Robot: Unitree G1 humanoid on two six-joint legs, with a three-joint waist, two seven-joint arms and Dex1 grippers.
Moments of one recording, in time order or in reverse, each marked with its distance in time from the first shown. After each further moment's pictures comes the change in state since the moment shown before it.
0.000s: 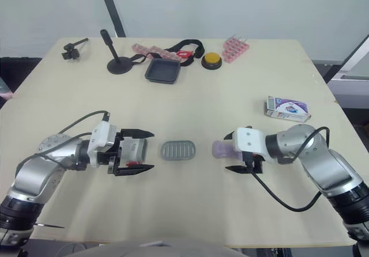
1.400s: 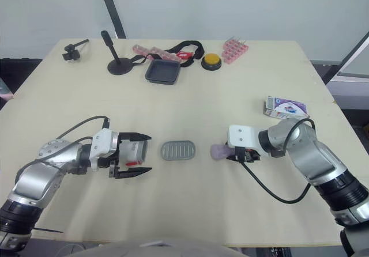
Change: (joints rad) left arm 0.034 0.016 -0.018 0.059 0.088 -0.118 0.025; right arm -0.092 0.028 0.081 0.039 -0.111 0.086 0.074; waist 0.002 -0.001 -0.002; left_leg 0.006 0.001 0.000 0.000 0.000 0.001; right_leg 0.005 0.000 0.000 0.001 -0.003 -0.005
